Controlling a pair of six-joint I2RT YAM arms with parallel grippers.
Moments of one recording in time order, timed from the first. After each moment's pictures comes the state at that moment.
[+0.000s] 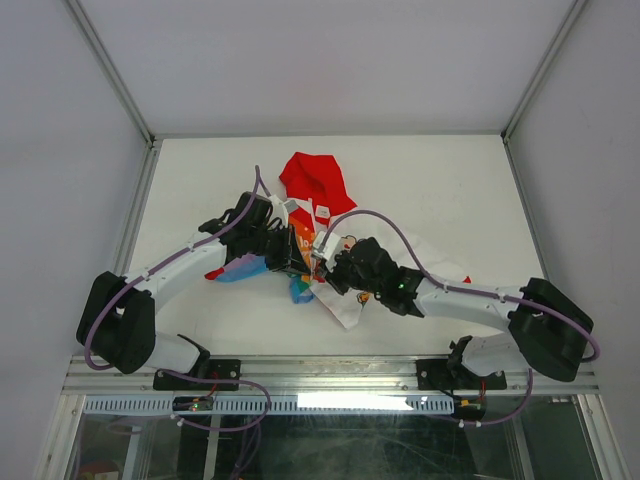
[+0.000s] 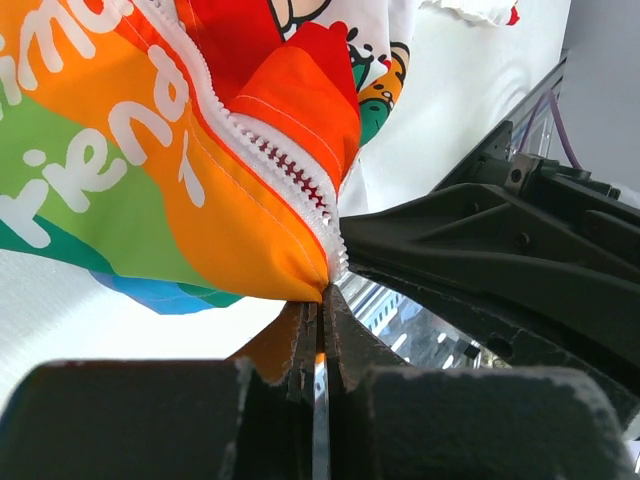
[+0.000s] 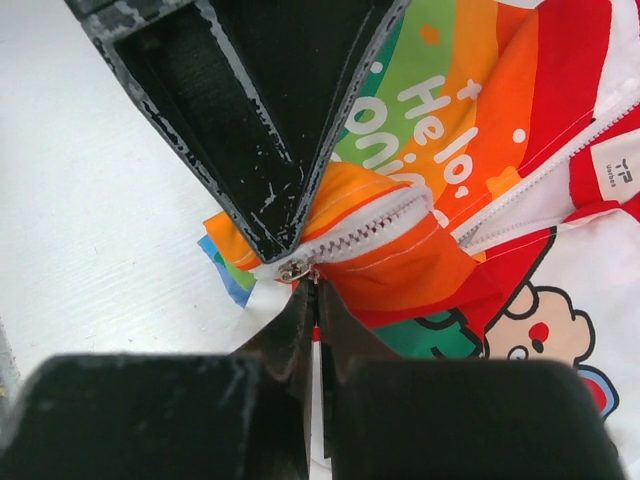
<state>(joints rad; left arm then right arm) -0.52 1.40 0.91 -0.42 0.63 -0.58 1.00 1.34 0.64 0.26 -0.06 -0.13</state>
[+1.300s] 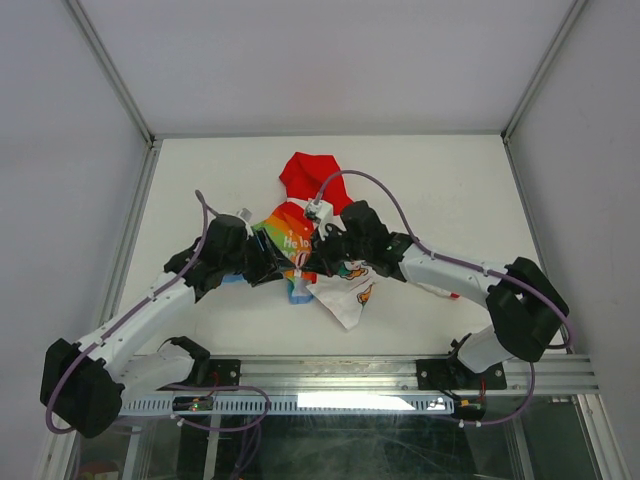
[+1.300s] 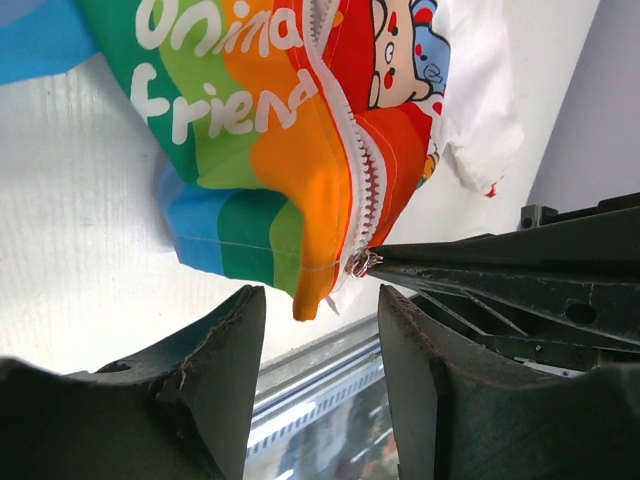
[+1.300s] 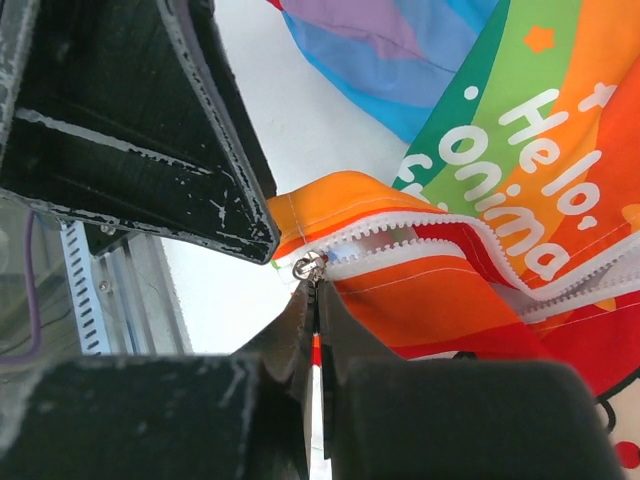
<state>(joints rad) -0.52 1.05 0.73 -0.45 0.27 -0.96 0.84 1.49 0.92 0.01 -0.49 0.14</state>
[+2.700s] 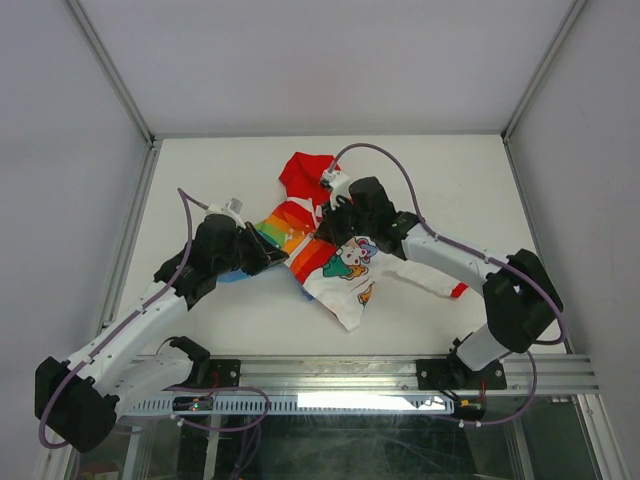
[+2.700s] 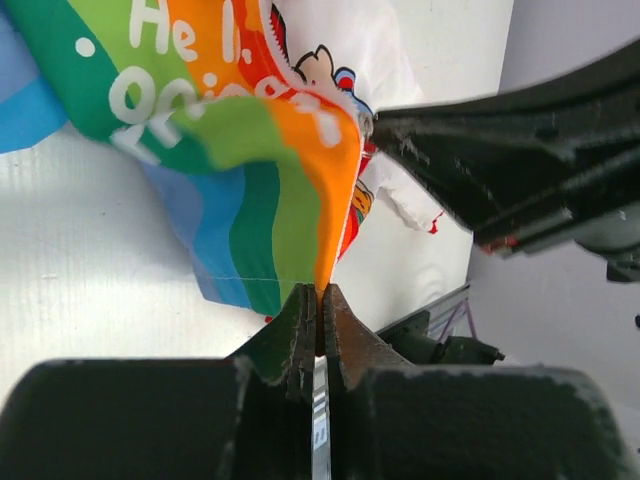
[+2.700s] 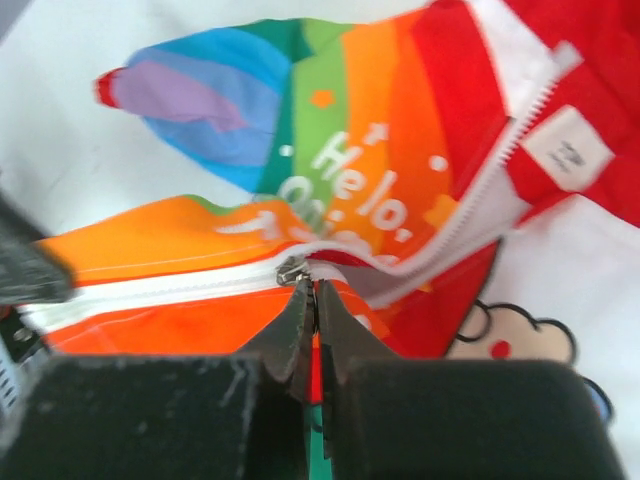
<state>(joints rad) -0.52 0.93 0.68 -0.32 0.19 -1.05 0.73 1.54 1.05 -0.06 -0.33 0.18</state>
